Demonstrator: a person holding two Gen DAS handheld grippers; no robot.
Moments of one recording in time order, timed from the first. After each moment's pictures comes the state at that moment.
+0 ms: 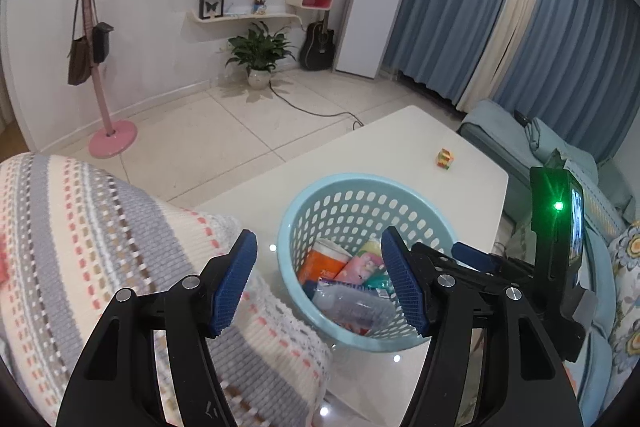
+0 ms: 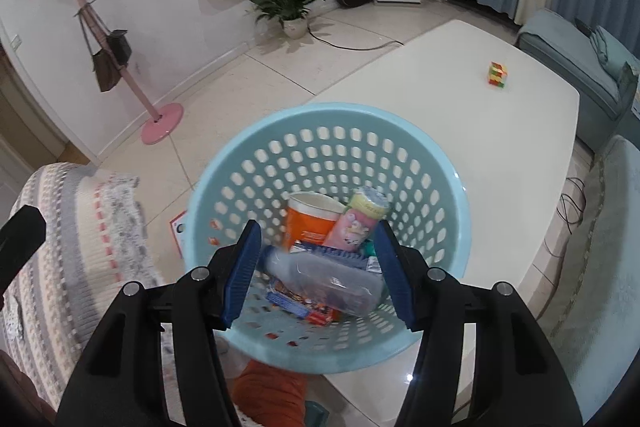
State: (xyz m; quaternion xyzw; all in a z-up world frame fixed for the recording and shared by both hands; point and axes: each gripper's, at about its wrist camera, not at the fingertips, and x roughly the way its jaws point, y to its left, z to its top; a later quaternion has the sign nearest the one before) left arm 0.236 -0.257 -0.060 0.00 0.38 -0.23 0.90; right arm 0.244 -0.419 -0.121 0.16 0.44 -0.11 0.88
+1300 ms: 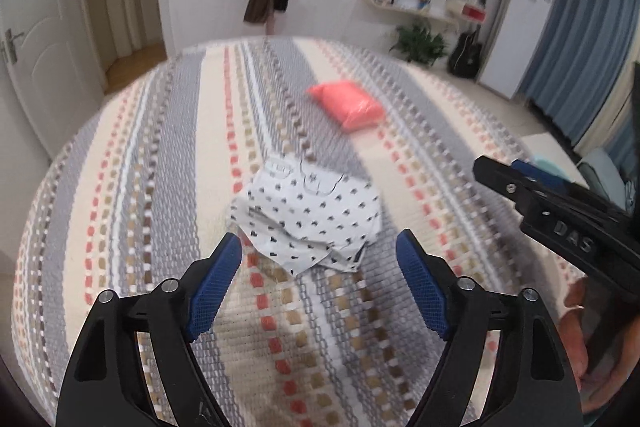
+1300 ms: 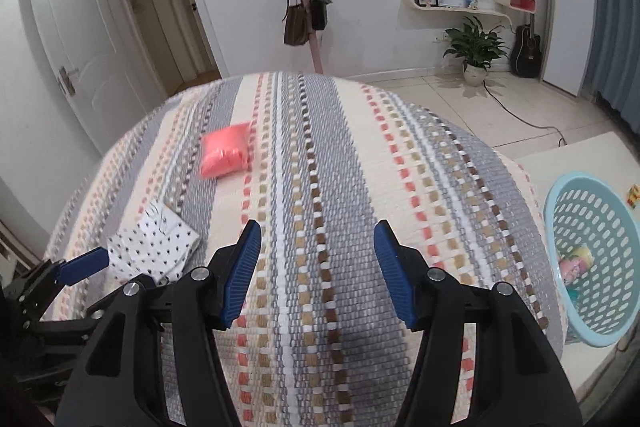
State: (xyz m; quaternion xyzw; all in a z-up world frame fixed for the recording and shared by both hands) left arm 0.146 0.059 -0.081 -0.05 0.42 0.02 0.90; right arm 0.235 -0.081 -0.082 0.03 0.39 0.15 0.91
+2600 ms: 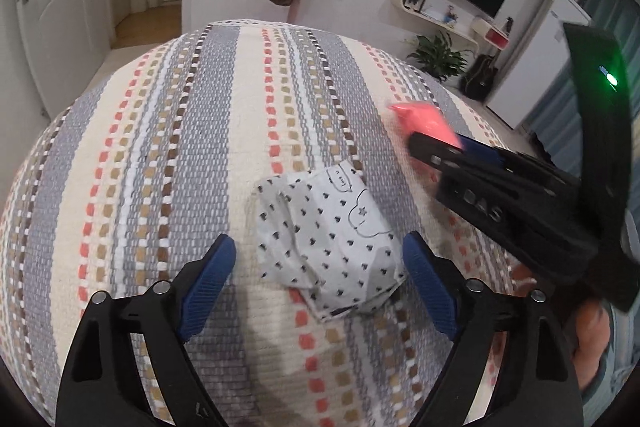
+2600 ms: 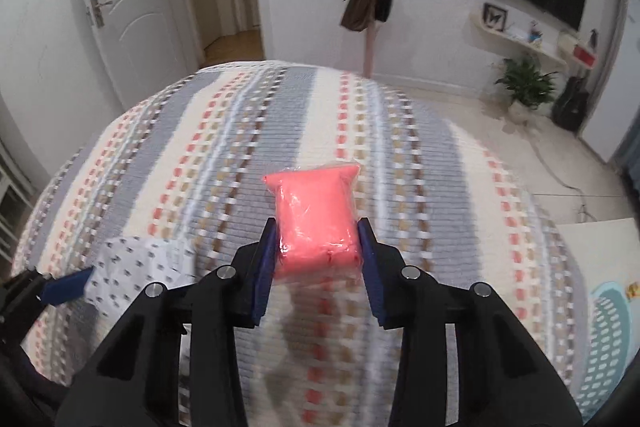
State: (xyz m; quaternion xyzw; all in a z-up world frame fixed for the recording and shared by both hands) left arm 0.179 0.109 -0.076 -0.14 0.43 0.03 0.89; right arm 0.316 0.016 -0.089 -0.08 0.39 0.21 0.89
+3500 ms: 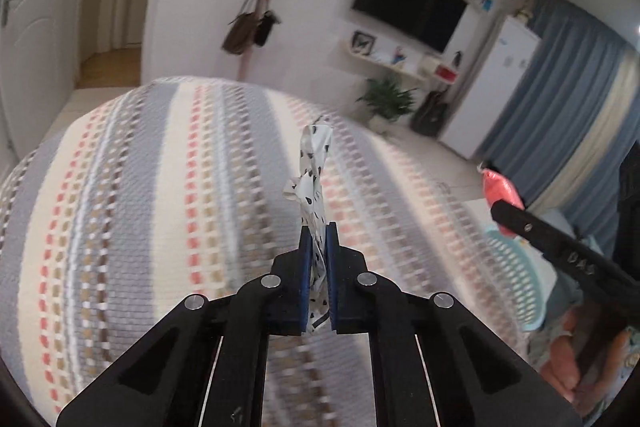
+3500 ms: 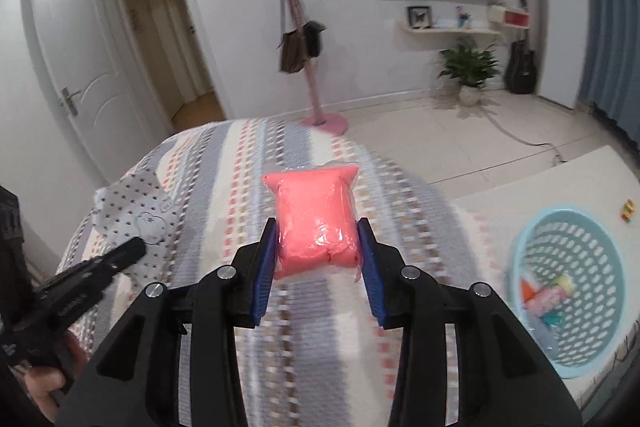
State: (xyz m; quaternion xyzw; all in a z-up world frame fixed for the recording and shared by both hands) left arm 0.160 0.068 -0.042 -0.15 0.33 -0.06 0.93; right arm 0.240 -0.130 -0.037 0.05 0.34 0.14 0.93
